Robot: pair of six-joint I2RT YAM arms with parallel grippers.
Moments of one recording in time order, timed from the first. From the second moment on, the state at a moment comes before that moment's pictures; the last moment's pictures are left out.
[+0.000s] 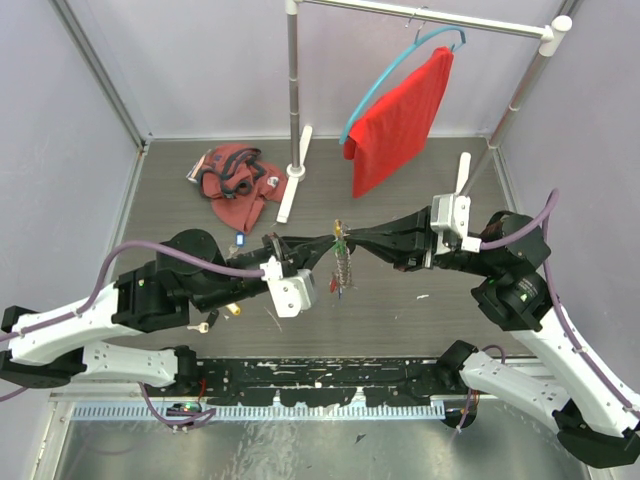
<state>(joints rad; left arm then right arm) -1.41 1.04 1.38 -0.32 -0.17 0.73 0.71 0.78 1.14 -0.01 -0.70 -0.08</state>
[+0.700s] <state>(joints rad) -1.41 1.00 1.35 -0.27 -0.17 0.70 0.71 0.77 1.13 0.00 -0.68 -0.08</state>
